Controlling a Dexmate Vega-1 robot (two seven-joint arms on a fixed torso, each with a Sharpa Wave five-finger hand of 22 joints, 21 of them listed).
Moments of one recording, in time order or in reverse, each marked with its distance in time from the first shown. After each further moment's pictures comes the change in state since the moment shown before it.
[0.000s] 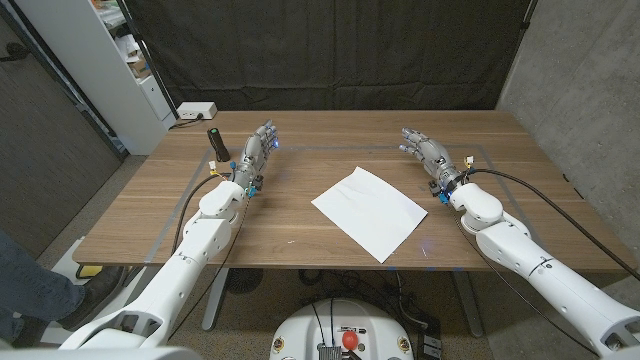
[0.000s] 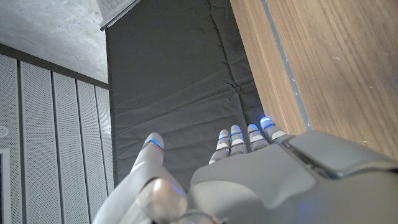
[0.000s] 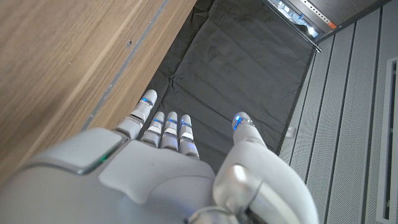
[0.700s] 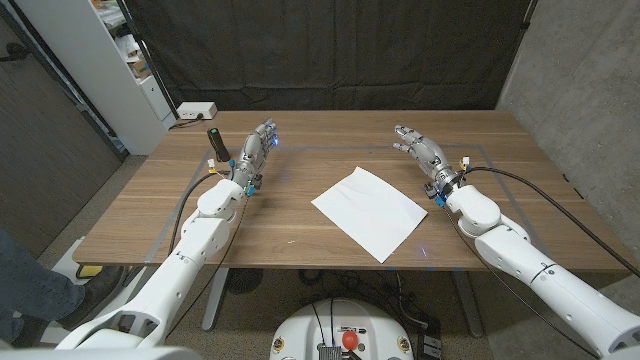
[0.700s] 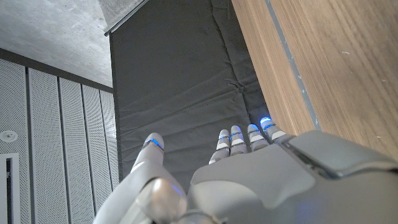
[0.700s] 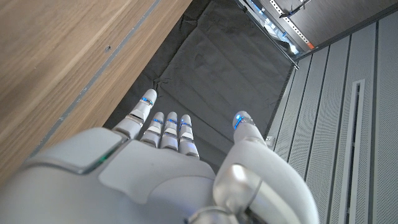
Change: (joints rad) left arm 0.002 0.015 0.002 -0.012 0.004 -0.009 -0.007; left_hand 0.000 0.000 0.000 0.000 0.000 0.002 0.002 0.000 0.000 0.004 -0.004 -0.004 0.000 0.000 0.000 -0.004 0.000 0.004 0.004 -0.011 0.005; right arm -0.040 -0.018 -0.010 -0.075 -0.089 0.048 -0.034; right_hand 0.012 -0.002 -0.004 -0.004 0.000 0.000 0.000 0.000 0.000 0.000 0.000 -0.008 0.000 -0.004 0.004 0.000 -0.009 0.000 0.000 -0.015 0.000
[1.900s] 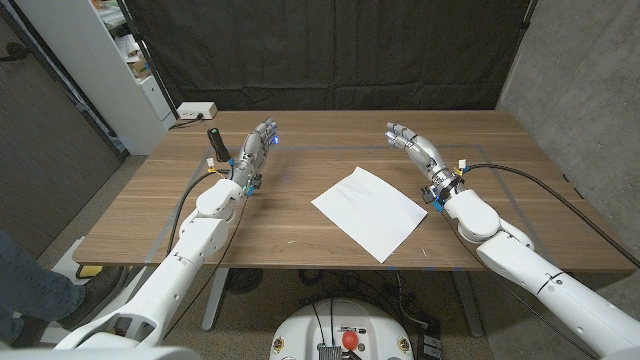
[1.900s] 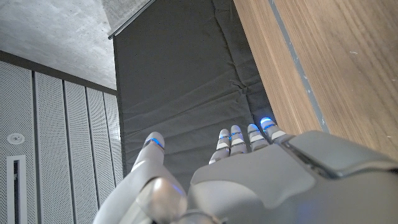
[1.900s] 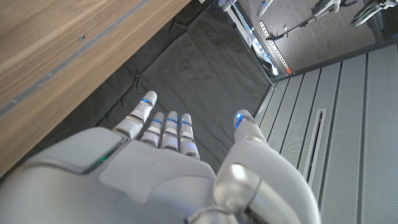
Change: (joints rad) left arm 0.015 0.011 0.003 -0.036 0.006 0.003 0.010; left_hand 0.008 0.008 -0.006 0.002 0.000 0.006 0.005 0.000 0.000 0.011 0.000 -0.005 0.000 0.013 0.001 -0.004 0.000 -0.006 -0.017 -0.015 0.000; right arm -0.059 -0.032 0.008 -0.099 -0.193 0.042 -0.082; right_hand 0.016 0.003 0.000 0.000 0.000 0.011 -0.011 0.000 0.005 0.005 -0.006 -0.008 0.005 -0.007 -0.007 0.000 -0.005 -0.011 -0.011 -0.033 0.000
